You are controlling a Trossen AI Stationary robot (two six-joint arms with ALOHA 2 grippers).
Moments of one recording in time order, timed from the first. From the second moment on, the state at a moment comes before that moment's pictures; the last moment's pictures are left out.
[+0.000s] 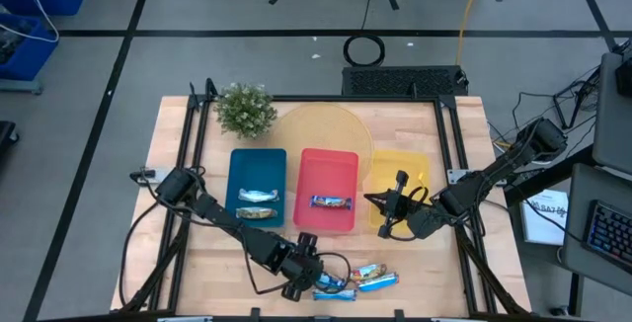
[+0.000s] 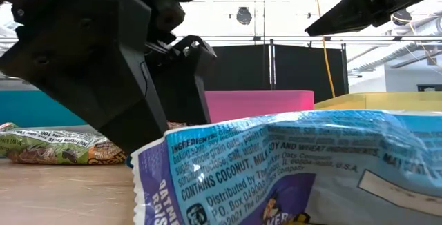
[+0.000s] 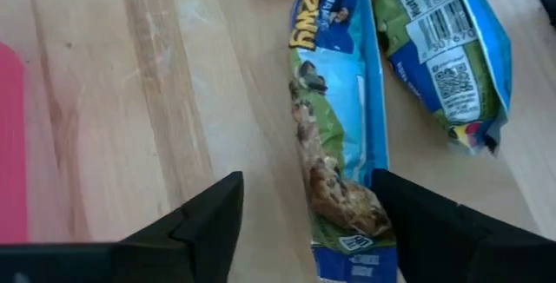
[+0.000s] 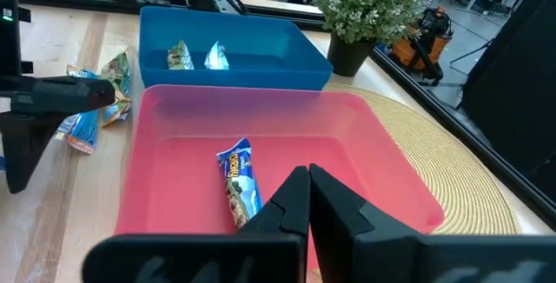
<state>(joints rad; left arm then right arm) -0.55 2.09 1.38 -0.32 -0.14 -0.18 0.58 1.23 0.58 0.10 0.91 0.25</state>
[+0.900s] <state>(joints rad) -0.55 1.95 1.38 -0.38 -0.35 -0.13 0.58 1.23 0.58 0.10 0.91 0.25</state>
